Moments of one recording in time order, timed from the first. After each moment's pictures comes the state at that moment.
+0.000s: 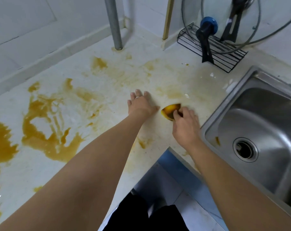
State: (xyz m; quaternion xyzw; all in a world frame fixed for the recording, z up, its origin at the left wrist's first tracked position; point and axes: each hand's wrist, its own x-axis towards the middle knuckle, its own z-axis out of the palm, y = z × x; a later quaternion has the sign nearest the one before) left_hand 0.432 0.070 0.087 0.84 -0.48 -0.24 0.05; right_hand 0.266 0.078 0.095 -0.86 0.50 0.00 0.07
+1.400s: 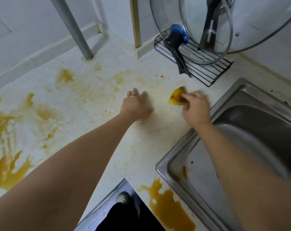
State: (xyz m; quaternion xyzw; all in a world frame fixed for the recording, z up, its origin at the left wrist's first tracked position) left_hand 0.380 -0.045 0.086 0.83 -0.52 -0.21 0.01; right_hand 0.197 -0.113 0.086 -0.83 0.52 -0.13 0.17
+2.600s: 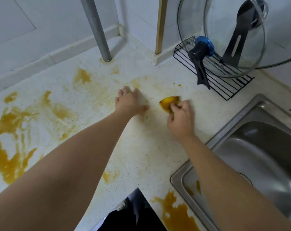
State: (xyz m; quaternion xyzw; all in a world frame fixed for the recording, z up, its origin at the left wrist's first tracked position) left_hand 0.449 -0.036 0.091 0.88 -0.41 -0.24 0.04; right_hand 0.271 -0.077 0.079 -0.84 0.50 -0.11 0.16
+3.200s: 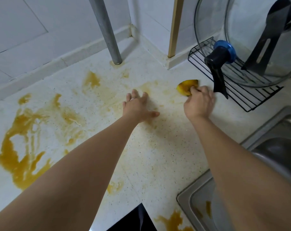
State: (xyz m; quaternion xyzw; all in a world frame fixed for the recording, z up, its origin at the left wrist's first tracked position) left_hand 0.458 -0.042 0.088 0.88 -0.40 -0.26 0.05; right_hand 0.312 -0.148 0.087 -0.81 0.55 -0.11 0.13
